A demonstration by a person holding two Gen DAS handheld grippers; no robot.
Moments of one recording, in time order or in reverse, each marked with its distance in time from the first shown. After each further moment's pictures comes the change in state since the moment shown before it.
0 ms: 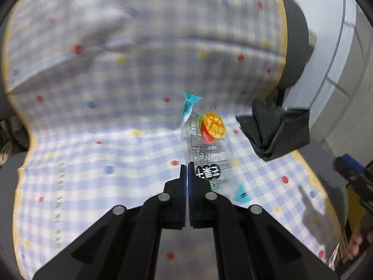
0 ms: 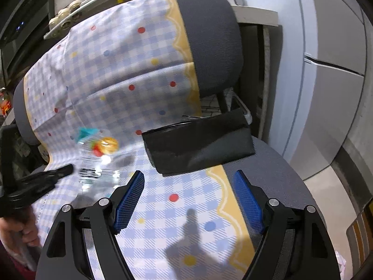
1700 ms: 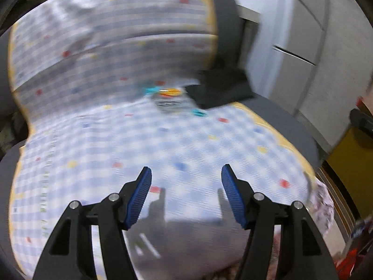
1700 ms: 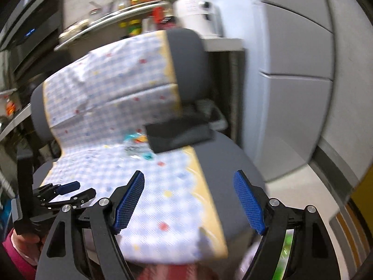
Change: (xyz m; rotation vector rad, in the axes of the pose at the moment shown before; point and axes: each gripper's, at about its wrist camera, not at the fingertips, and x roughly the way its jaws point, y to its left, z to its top) left arm -0.057 -0.040 -0.073 0.143 0.012 -0.083; right arm -0.149 -0.017 -0.050 -0.015 -0.105 -0.037
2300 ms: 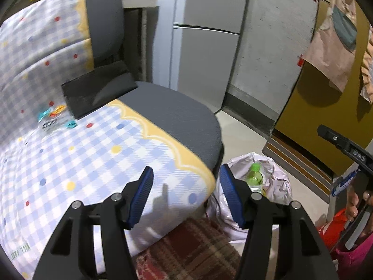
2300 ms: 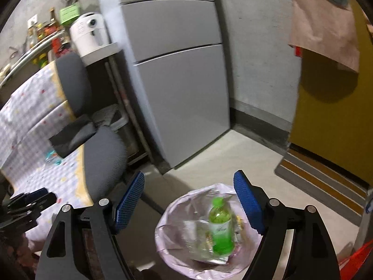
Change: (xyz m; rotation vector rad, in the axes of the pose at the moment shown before) left arm 0.006 -0.186 -0.022 0.272 0.032 -0.315; right arm -0.097 -0.171 -0.109 0.344 -0.012 -0.379
